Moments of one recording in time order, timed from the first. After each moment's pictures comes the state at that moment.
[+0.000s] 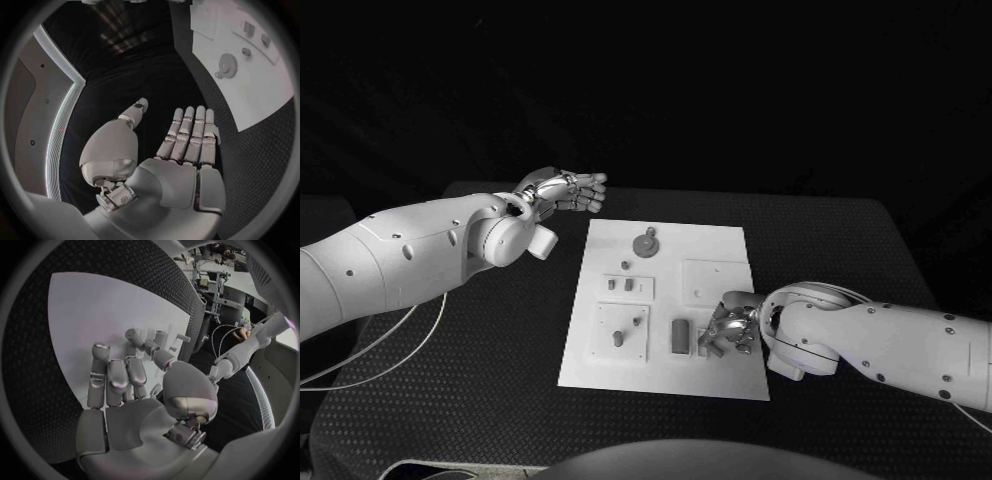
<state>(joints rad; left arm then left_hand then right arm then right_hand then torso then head) 1.26 -0.74 -0.13 1.14 -0.24 -0.11 0.21 0.86 -0.10 0.41 -0.13 0.10 0.75 0.20 0.28 0.47 0.94 0.21 0.07 0.10 0.69 0.21 0.43 0.37 0.03 0.65 0.11 0.07 0.89 1.14 -0.75 -0.24 1.57 -1.00 -0.10 -0.49 0.87 -0.01 0.65 -0.29 0.05 1.08 0.08 0.18 0.75 1.33 -0.03 1.25 1.31 1.30 -0.13 1.47 0.91 0.22 1.20 -0.05 0.83 1.31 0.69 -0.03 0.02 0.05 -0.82</state>
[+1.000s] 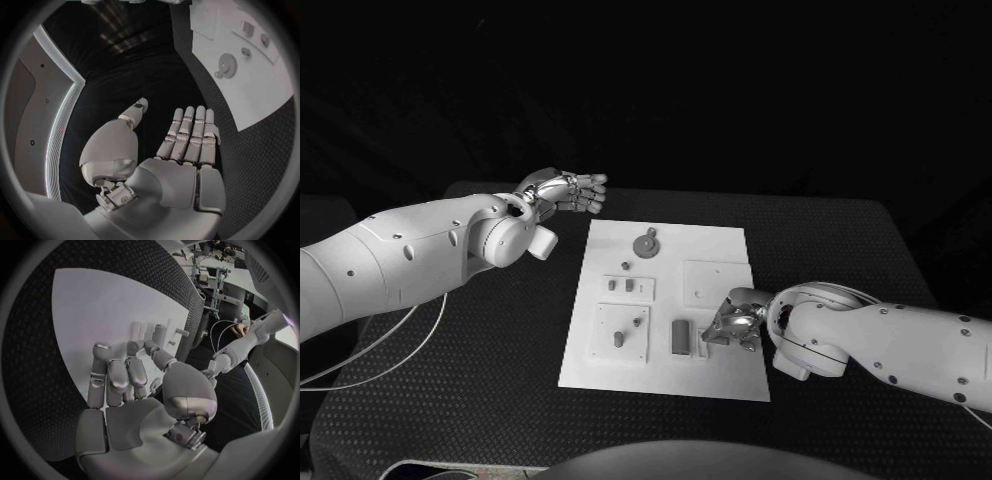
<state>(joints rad) 1.26 -0.74 -0.13 1.14 -0.24 -0.11 0.21 0.86 -0.10 0.41 -0.13 0.10 0.75 0.20 0.28 0.47 0.94 0.21 0.08 0.10 0.69 0.21 0.43 0.38 0.03 0.65 0.11 0.07 0.89 1.15 -0.78 -0.25 1.59 -0.98 -0.15 -0.47 0.83 0.02 0.63 -0.29 0.05 1.09 0.06 0.19 0.75 1.34 -0.04 1.25 1.31 1.30 -0.14 1.47 0.92 0.23 1.20 -0.05 0.83 1.31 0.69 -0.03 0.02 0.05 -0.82</state>
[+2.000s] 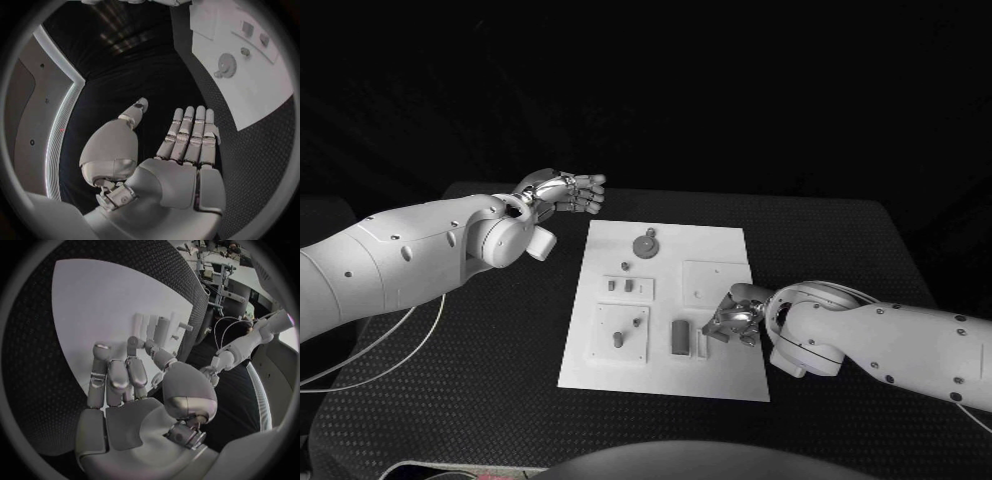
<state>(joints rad) 1.26 -0.74 -0.13 1.15 -0.24 -0.11 0.21 0.86 -0.10 0.40 -0.13 0.10 0.75 0.20 0.28 0.47 0.94 0.21 0.08 0.10 0.69 0.21 0.43 0.38 0.03 0.65 0.11 0.07 0.89 1.15 -0.77 -0.25 1.59 -1.00 -0.21 -0.51 0.83 0.02 0.63 -0.29 0.05 1.10 0.06 0.18 0.75 1.34 -0.04 1.25 1.31 1.30 -0.14 1.47 0.92 0.23 1.20 -0.05 0.83 1.31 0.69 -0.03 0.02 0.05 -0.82</state>
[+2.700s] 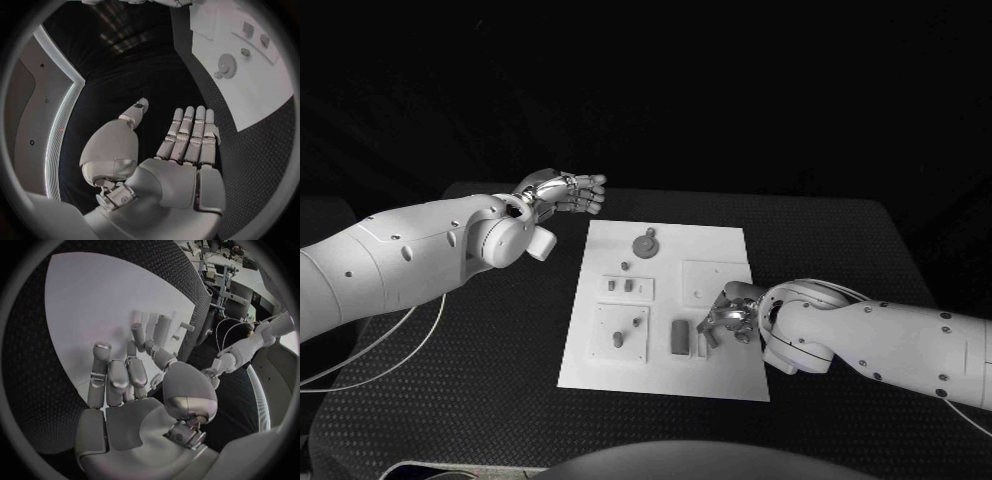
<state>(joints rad) 1.26 -0.74 -0.13 1.15 -0.24 -0.11 0.21 0.86 -0.09 0.41 -0.14 0.10 0.75 0.20 0.28 0.47 0.94 0.21 0.08 0.09 0.69 0.21 0.43 0.38 0.03 0.65 0.11 0.07 0.89 1.15 -0.73 -0.25 1.56 -1.02 -0.21 -0.53 0.83 0.02 0.63 -0.29 0.05 1.09 0.06 0.19 0.75 1.34 -0.04 1.25 1.31 1.30 -0.14 1.47 0.92 0.23 1.20 -0.04 0.83 1.31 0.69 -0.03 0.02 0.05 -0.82</state>
